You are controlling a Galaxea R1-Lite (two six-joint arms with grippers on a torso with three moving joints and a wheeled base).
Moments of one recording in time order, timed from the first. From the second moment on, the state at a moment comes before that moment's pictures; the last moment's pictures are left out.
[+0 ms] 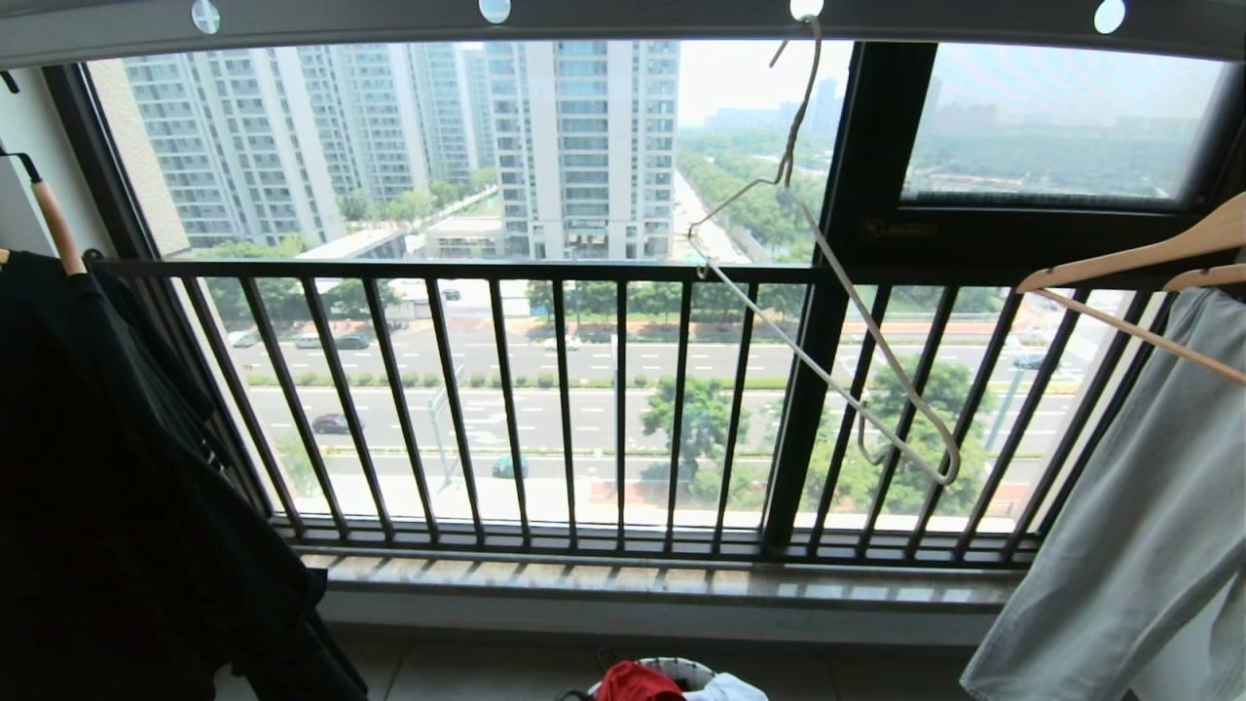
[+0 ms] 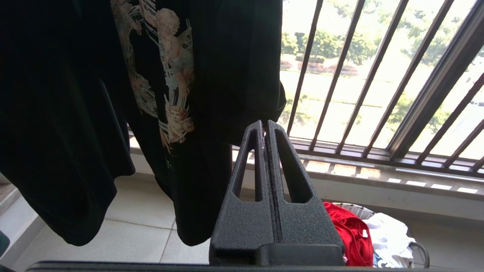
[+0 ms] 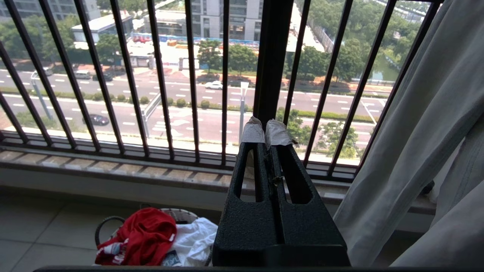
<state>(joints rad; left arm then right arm) 0.00 0.00 0.00 0.01 0.05 -0.09 0.01 0.00 -0.13 0.07 0.04 -0.03</state>
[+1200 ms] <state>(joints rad) 0.00 0.00 0.00 0.01 0.05 -0.09 0.01 0.54 -0.71 0.12 0.08 -0.02</state>
